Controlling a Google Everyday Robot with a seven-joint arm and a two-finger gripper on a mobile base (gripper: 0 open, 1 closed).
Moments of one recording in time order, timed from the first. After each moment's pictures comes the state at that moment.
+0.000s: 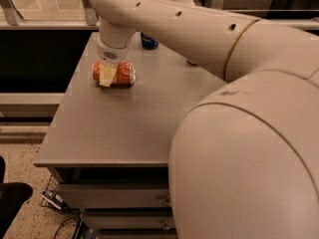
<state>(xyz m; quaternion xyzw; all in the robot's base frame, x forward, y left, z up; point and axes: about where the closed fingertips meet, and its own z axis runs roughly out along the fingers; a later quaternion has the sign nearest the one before) 0.692 0.130 0.851 -0.65 0.72 0.01 0.24</state>
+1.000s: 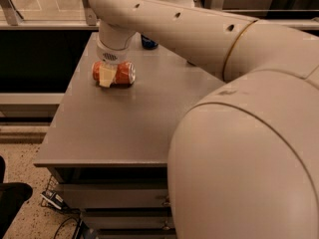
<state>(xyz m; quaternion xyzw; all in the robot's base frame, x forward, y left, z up) 0.691 0.132 0.846 -0.65 0.72 0.01 0.24</state>
